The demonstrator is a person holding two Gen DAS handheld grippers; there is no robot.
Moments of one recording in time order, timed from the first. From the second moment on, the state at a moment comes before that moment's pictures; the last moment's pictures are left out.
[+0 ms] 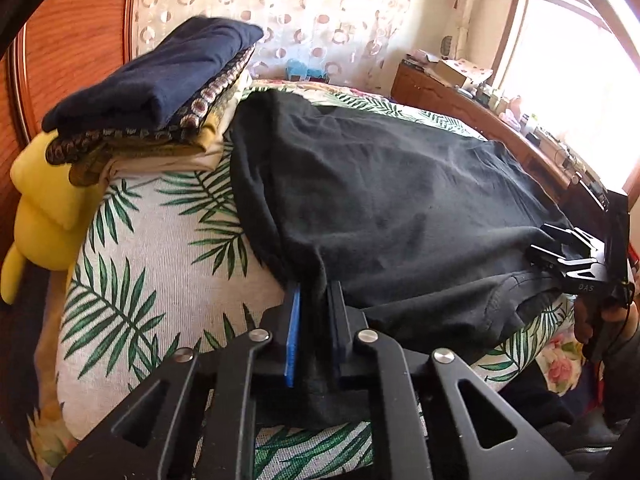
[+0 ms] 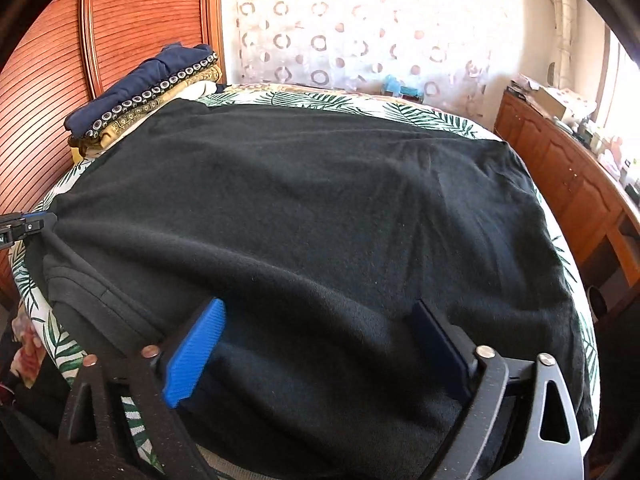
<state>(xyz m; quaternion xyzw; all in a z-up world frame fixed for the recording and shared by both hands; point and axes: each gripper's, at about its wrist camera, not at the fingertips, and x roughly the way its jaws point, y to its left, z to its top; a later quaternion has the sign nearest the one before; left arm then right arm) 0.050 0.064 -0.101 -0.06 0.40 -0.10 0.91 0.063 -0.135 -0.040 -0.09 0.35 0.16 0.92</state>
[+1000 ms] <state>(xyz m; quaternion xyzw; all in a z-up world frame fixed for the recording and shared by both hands) 0.109 -0.116 0.040 -0.01 0.26 -0.31 0.92 -0.008 -0.238 0.001 -0.04 0.24 0.07 0.97</state>
